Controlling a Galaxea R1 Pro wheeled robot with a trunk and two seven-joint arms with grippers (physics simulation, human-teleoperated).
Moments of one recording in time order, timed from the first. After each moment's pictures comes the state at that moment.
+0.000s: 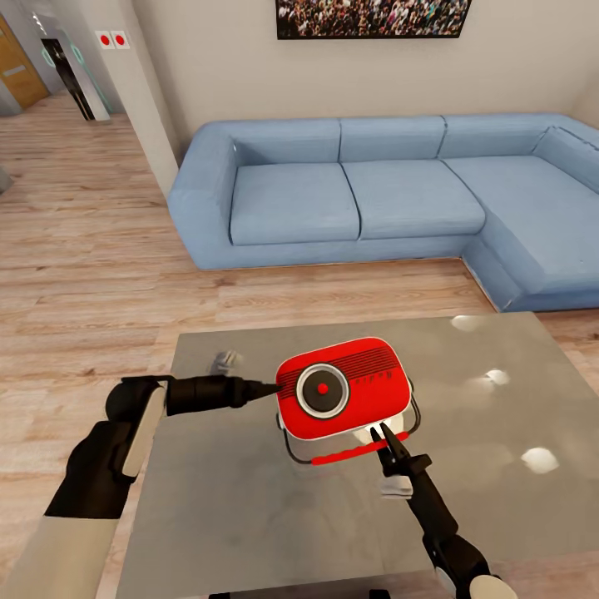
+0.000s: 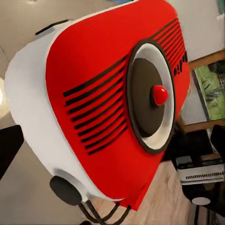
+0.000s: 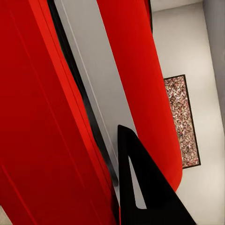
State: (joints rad) left arm -0.62 0.07 -0.05 -1.45 0.25 1.04 -0.87; right arm -0.28 -0.10 0.13 -0.91 1.68 -0.37 -1.05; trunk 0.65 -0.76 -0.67
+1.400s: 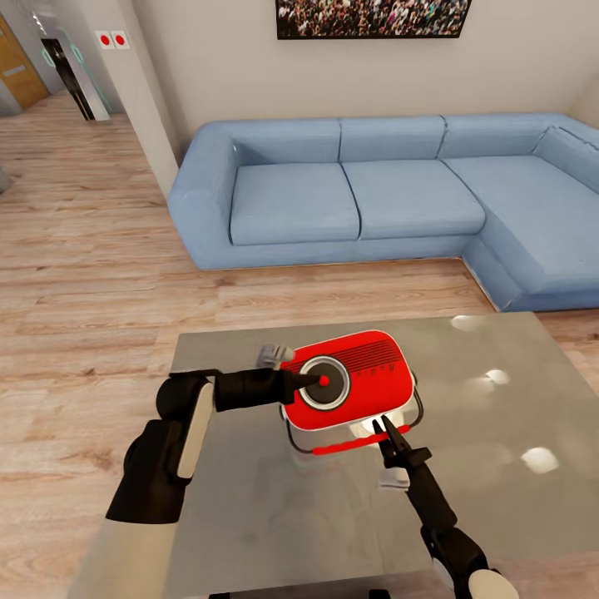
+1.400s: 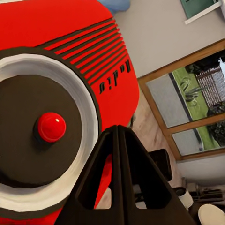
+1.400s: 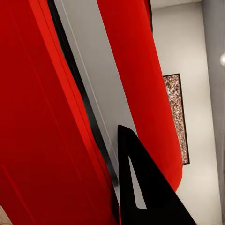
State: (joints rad) left arm -0.62 -0.17 -0.08 -1.51 0.11 1.05 -0.86; right arm -0.28 -0.10 0.13 -0.96 1.67 -0.31 -1.01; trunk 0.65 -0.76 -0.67
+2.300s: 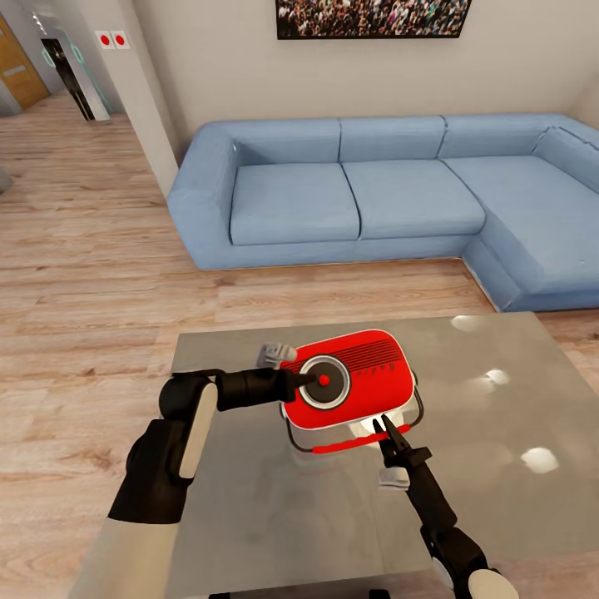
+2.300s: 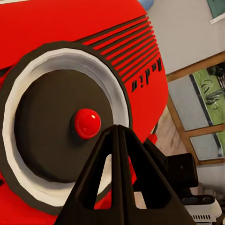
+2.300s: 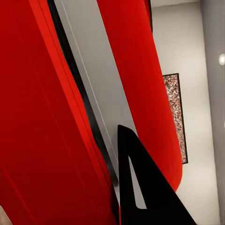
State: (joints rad) left arm -0.63 -0.17 -0.09 -1.50 0.13 1.05 -0.74; right arm -0.28 -0.09 0.13 -0.96 1.67 -0.30 -1.01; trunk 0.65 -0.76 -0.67
